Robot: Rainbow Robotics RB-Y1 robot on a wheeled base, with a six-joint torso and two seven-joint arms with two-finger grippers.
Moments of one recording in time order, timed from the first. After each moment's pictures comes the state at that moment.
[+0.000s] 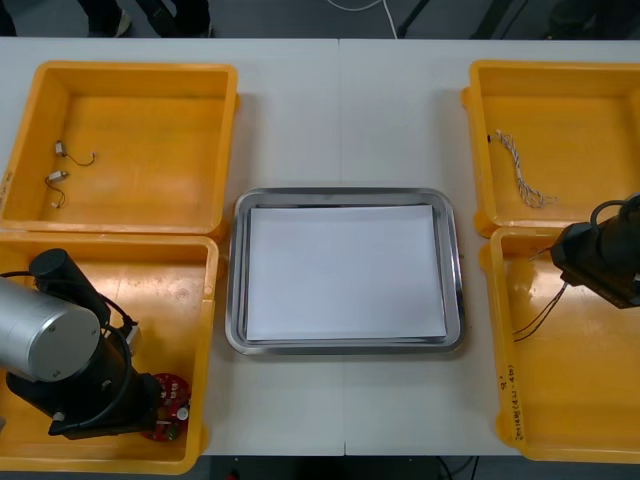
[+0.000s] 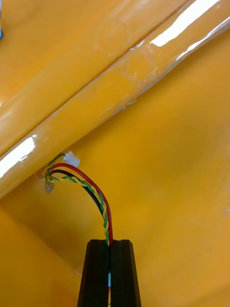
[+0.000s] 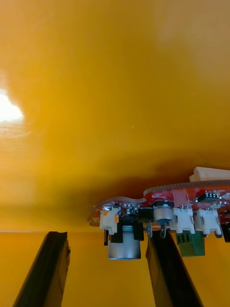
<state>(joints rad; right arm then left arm) -0.24 -0.64 -0.08 -1.96 -0.62 1.76 0.67 0.01 0.54 -0.15 -2.03 0.66 1.91 -1.08</state>
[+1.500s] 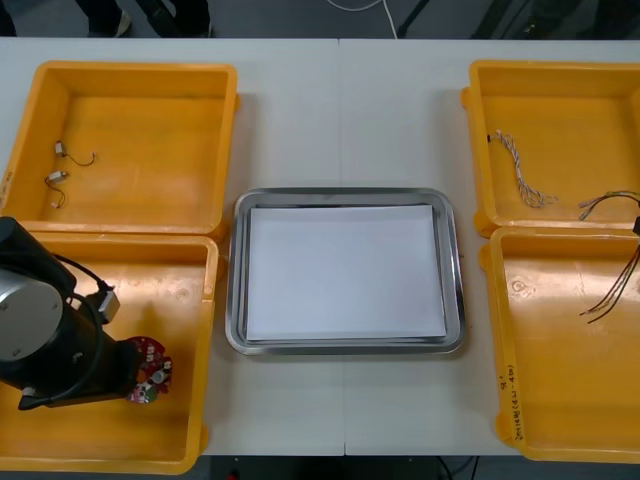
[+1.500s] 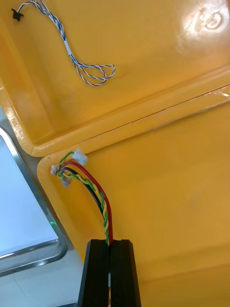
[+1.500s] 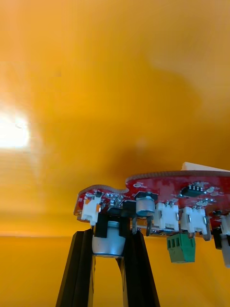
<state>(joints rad) -0.28 -0.86 -0.33 -2.19 -1.03 1.92 0.77 -0.01 0.57 -0.04 -2.09 0.67 1.91 -1.11</state>
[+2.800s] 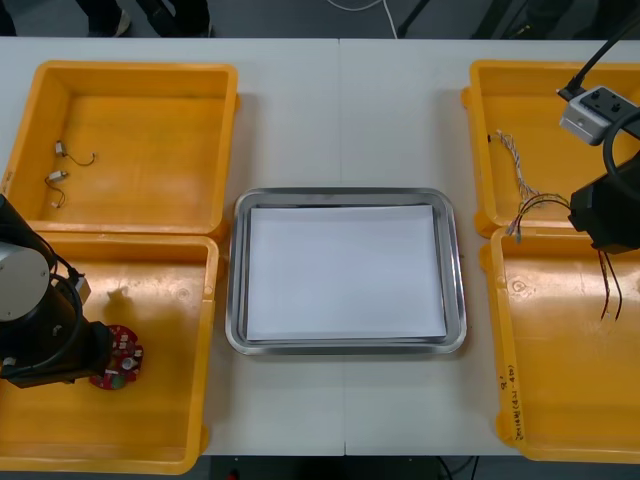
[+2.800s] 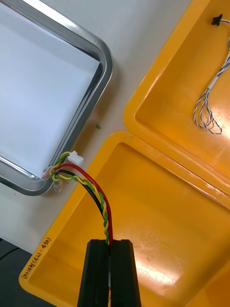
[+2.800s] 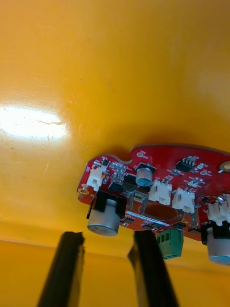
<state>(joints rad) -0.51 -0.97 -0.02 -2.28 -1.15 1.92 1.32 -0.11 0.63 -0.02 -1.92 0.66 1.91 -1.11</state>
